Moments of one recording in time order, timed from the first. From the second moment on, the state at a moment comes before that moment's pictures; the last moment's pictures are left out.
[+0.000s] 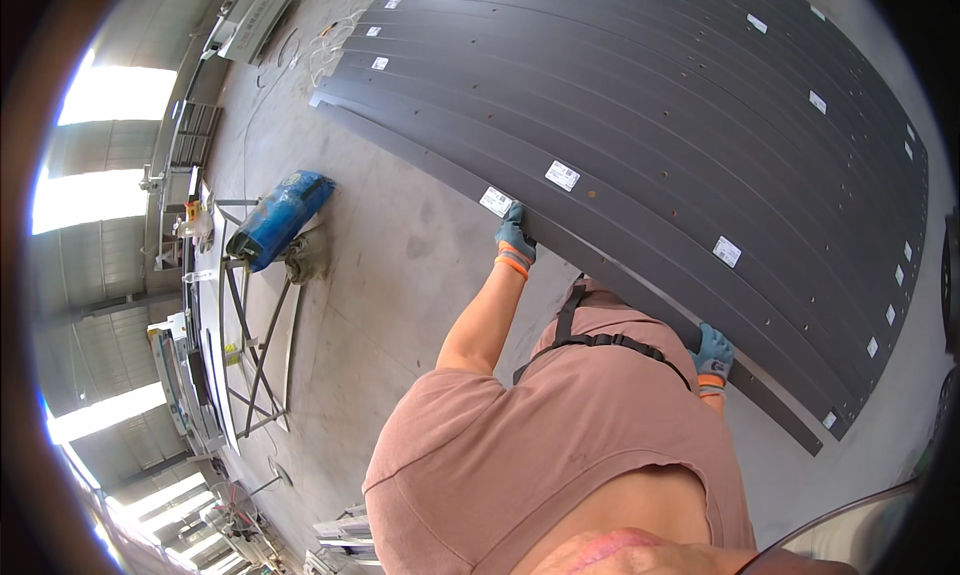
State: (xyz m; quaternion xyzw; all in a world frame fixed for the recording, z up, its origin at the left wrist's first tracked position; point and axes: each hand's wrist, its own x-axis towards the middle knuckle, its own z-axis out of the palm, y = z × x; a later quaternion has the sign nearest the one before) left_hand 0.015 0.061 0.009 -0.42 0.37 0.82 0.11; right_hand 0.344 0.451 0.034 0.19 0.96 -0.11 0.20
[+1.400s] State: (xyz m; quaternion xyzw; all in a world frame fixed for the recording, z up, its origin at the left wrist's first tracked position) left_hand -0.066 0.024 -0.021 -0.27 0.60 0.73 0.18; right_hand 0.310 0.416 0.094 0.26 0.92 -0.11 0.27
